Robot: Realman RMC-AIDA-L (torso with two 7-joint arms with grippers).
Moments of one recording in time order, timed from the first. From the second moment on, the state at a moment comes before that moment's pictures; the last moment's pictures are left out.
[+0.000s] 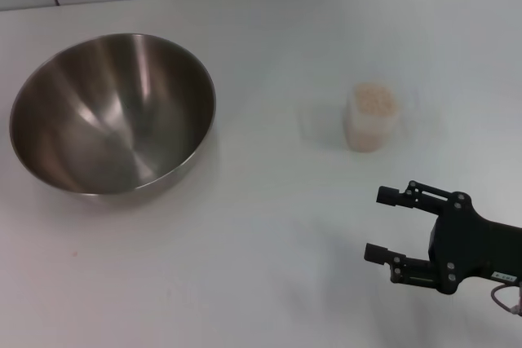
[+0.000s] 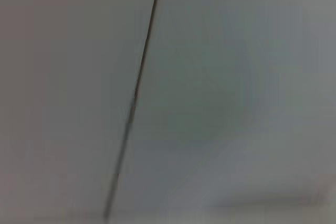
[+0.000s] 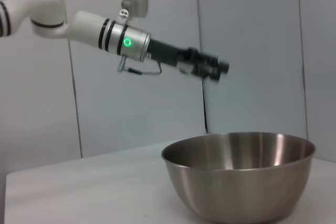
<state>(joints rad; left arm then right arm) -0.20 -1.95 1.24 1.42 1.92 0.85 -2.41 0.19 1.97 -1.19 -0.30 -1.34 -1.67 0.68</state>
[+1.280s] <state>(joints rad) -0.44 -2.06 0.98 1.11 2.34 1.23 -2.32 0.19 1.97 -1.19 -0.31 -1.34 -1.66 0.68</state>
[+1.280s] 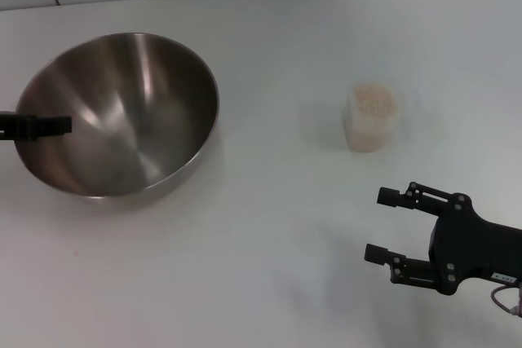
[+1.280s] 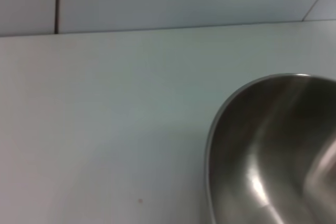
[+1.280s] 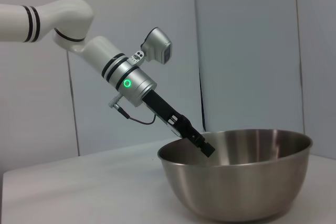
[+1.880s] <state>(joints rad) -0.49 -2.06 0.98 1.06 2.34 1.23 -2.32 0.19 1.97 -1.19 -0.31 -1.34 -1.66 0.68</state>
